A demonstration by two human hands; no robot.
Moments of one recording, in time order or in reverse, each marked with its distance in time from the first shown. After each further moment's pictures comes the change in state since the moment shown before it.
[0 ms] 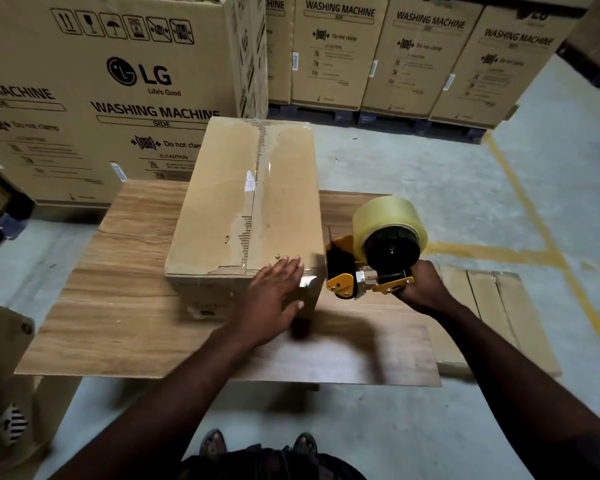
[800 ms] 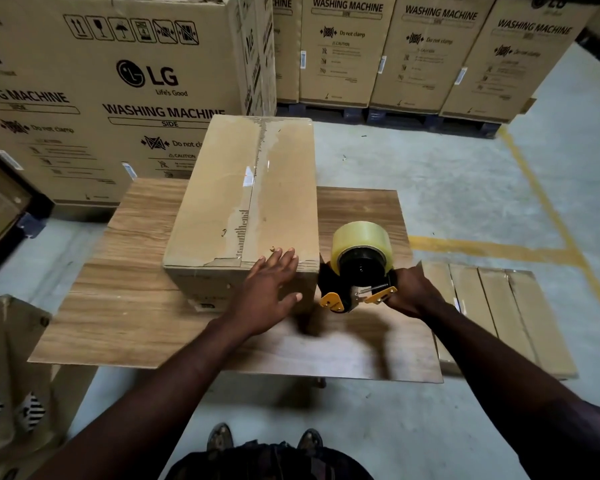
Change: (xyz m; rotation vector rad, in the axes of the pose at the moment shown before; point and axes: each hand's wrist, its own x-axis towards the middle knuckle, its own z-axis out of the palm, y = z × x) left_hand 0.002 0.002 0.000 -0.021 -0.054 -0.118; right_hand -0.004 0.009 0.022 -0.273 -0.242 0.142
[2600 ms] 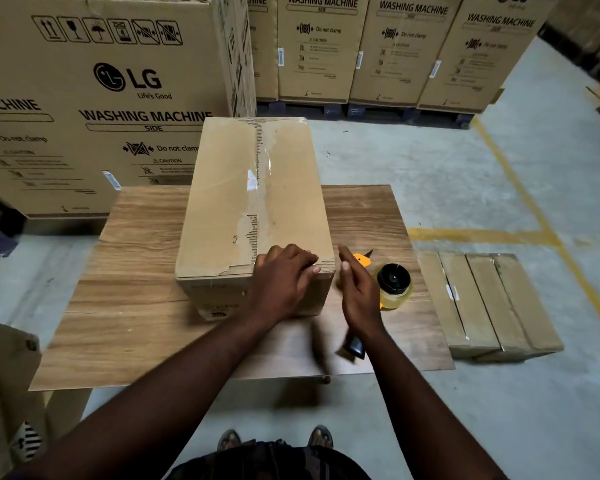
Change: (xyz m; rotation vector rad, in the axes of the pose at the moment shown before) left_hand 0.025 -0.008 -0.009 0.099 0.225 0.066; right_hand -0.016 -0.150 0.064 1.008 0.556 -0.033
